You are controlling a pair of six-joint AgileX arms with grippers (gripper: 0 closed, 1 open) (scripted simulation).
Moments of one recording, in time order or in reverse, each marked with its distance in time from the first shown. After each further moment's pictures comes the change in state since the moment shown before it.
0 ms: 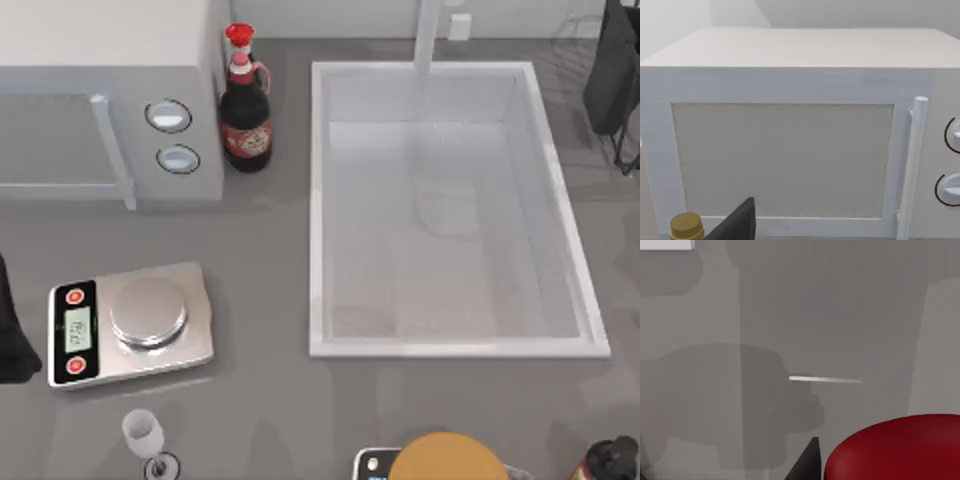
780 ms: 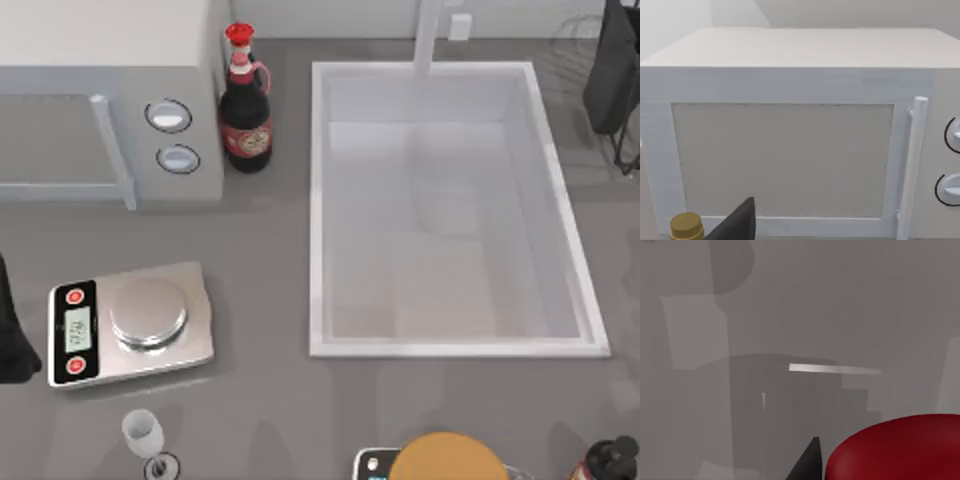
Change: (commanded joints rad) left arm 0.000 0.000 0.000 0.000 0.000 0.000; right arm 0.000 0.027 -0.107 0.117 0.000 0.001
